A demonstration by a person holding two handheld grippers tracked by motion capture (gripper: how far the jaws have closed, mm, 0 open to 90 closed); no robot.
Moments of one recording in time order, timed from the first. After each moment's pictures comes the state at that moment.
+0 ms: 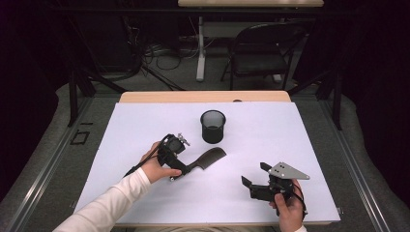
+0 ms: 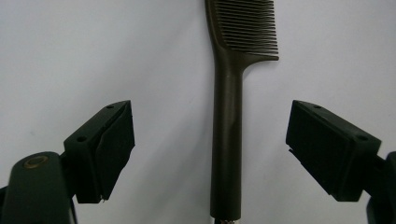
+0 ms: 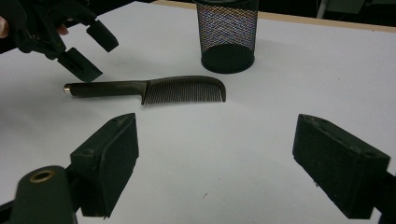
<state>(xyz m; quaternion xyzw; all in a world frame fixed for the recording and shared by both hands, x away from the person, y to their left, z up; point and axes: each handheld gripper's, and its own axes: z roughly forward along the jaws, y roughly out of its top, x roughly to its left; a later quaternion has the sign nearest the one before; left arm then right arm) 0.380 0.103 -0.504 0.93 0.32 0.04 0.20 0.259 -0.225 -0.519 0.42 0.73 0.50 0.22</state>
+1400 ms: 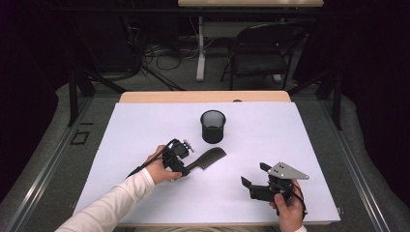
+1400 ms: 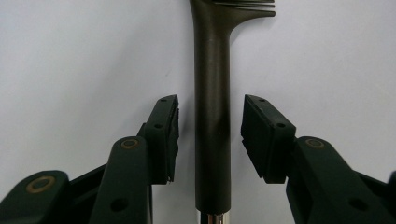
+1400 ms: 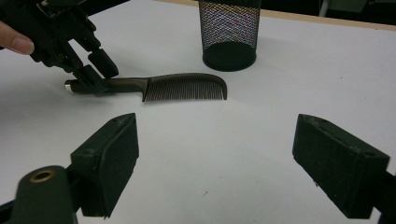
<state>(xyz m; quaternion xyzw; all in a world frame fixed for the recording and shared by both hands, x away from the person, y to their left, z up) 0.381 0.092 -0.520 0.95 0.29 0.01 0.14 0.260 -0.225 -0.519 0.41 0.74 0.49 0.21</state>
